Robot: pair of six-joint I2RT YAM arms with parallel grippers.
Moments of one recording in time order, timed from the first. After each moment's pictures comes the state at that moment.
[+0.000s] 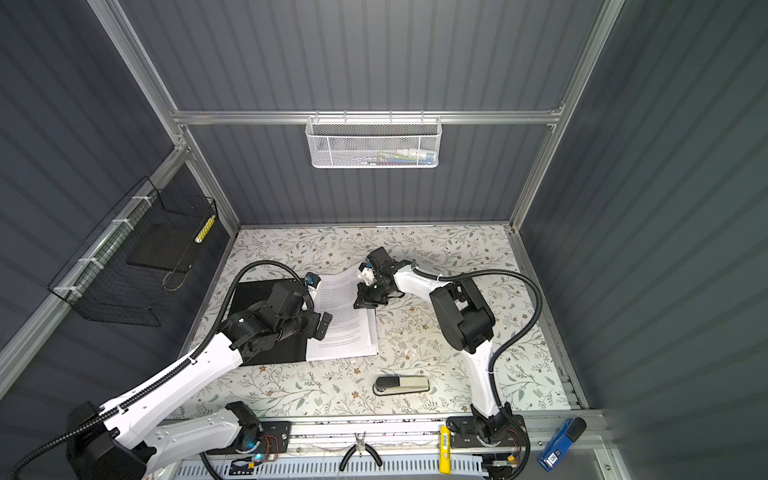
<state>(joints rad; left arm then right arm) -0.70 1.09 0.91 -0.67 -0.22 -0.13 0.61 2.13 1.53 -0.51 -0.61 0.44</state>
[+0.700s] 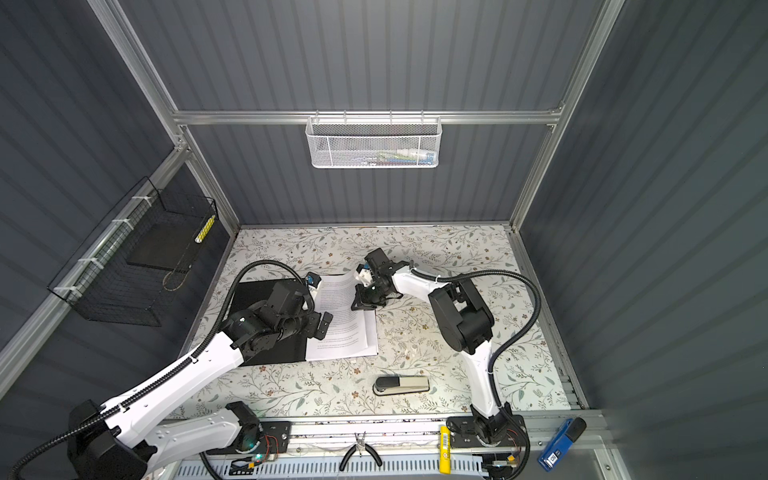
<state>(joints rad) -0.70 1.10 0.91 -0.67 -0.21 -0.13 0.63 2.13 1.53 -0.51 -0.62 0.45</state>
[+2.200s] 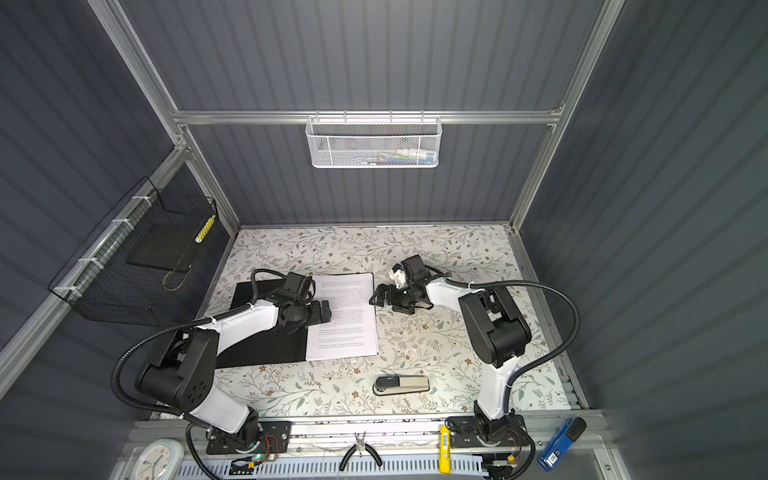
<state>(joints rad) -0.40 1.60 0.86 -0.38 0.03 -0.46 0.45 1.89 1.12 -0.23 -0.58 0.52</state>
